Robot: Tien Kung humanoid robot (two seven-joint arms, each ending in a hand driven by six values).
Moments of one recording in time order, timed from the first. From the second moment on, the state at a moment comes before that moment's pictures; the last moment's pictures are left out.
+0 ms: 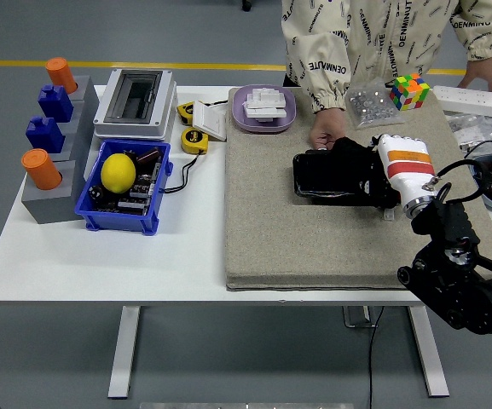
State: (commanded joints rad) left arm -0.06 0.22 -1.41 -0.22 1.08 0.02 0.14; right arm 0.62 -0.20 0.67 0.86 -2.02 -0.58 -0.26
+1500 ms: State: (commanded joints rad) left arm -0.07 0.22 -1.42 -0.22 1.09 0.02 0.14; right arm 0.56 -0.28 0.80 0.84 -2.04 -0.58 -0.26
